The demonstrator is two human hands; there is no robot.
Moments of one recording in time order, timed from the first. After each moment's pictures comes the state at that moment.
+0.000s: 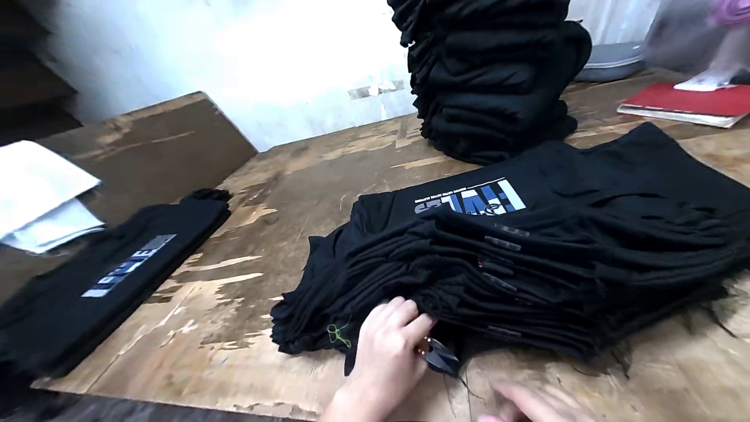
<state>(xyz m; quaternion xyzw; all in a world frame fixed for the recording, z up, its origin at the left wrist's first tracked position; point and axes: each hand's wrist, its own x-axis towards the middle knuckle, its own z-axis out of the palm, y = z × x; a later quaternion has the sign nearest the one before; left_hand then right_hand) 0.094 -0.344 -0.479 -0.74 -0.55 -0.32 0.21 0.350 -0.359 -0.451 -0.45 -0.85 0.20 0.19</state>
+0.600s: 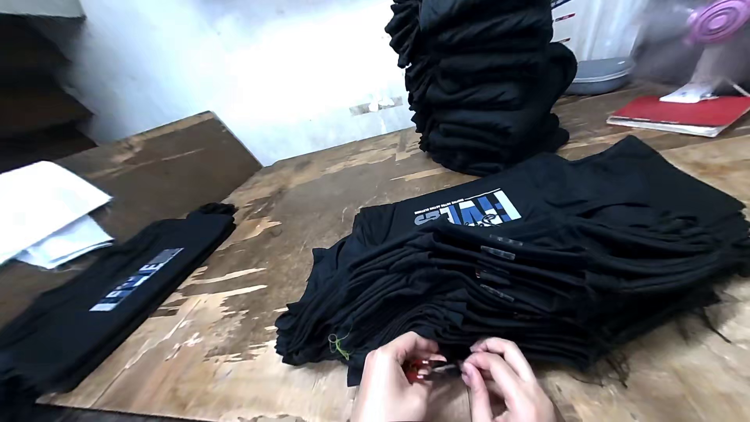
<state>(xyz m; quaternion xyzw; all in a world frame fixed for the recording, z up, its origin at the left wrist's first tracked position) 0.119 -0.384 -0.457 -0.57 -0.66 -0.43 -0.22 0.293 -0.341 -0.488 -0.36 -0.74 0.26 0.50</state>
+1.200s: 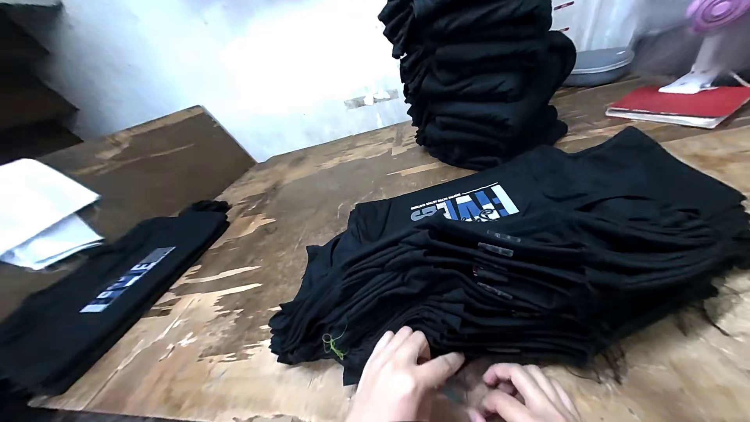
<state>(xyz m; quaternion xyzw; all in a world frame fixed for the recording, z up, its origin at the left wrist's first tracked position) 0.110 -0.379 -0.458 -0.78 -0.56 -0.27 0.04 0.332 -0.353 -0.485 -0.42 -0.84 0.14 0.31</state>
